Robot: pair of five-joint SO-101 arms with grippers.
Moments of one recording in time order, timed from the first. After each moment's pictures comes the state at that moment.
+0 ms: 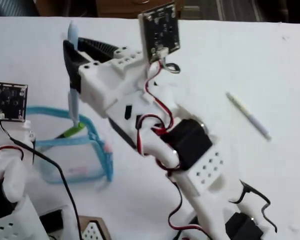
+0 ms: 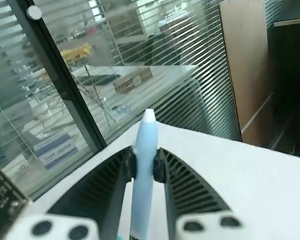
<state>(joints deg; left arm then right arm) -26.2 -55.8 32.4 81.5 -19.4 -48.9 -23.7 -10.8 47.9 -17.1</state>
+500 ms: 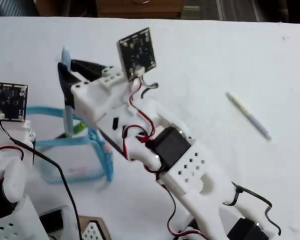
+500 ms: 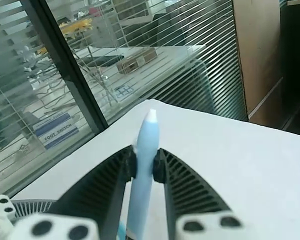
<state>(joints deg) -26.2 -55.8 32.4 81.5 -19.4 -51.4 -28.0 10.1 33.3 -16.4</state>
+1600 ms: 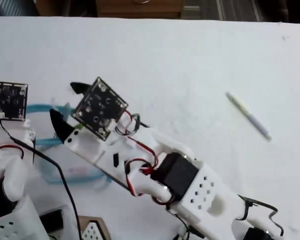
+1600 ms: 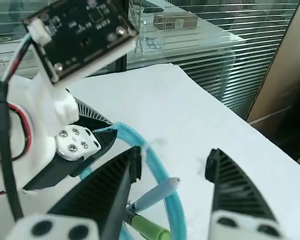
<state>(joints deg) -26.2 -55.8 32.4 80.8 -19.4 -60.8 -36.9 14.6 44.1 7.3</state>
